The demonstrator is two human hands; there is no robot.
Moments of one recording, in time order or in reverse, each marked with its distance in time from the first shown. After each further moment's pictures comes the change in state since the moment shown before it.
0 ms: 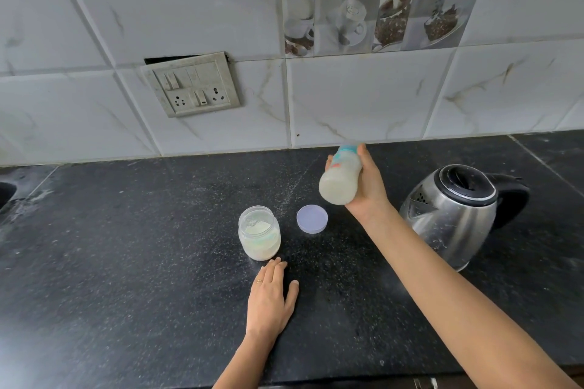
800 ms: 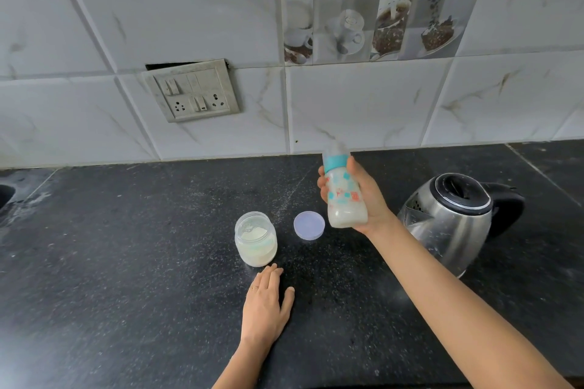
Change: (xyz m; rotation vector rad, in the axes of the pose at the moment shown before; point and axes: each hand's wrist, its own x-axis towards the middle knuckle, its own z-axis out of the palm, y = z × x) left_hand 0.000 -0.001 0.001 0.015 0.002 -0.004; right_hand -0.008 -0.007 -0.003 -0.179 -0.216 0.106
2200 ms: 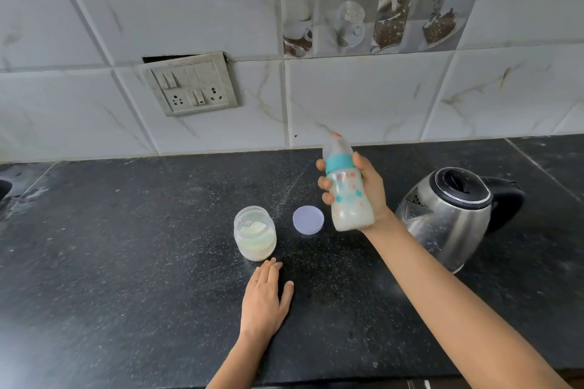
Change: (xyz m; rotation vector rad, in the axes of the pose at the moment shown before) left_hand 0.000 -0.001 0.001 0.003 0.007 -0.004; right_hand 0.000 0.003 -0.001 0.075 -0.198 0.016
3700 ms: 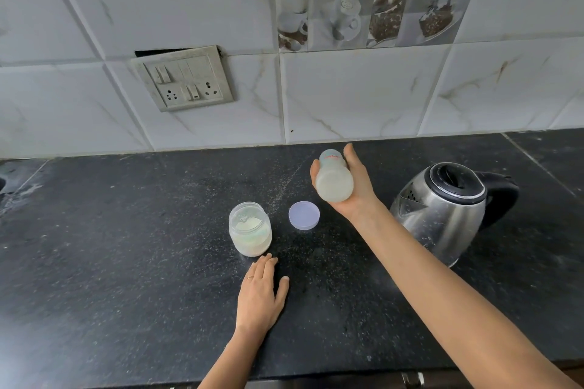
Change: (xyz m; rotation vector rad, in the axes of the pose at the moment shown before) left_hand 0.001 0.001 0.000 0.005 -0.015 0.007; right_hand 0.017 0.002 -0.003 0.259 0.511 0.018
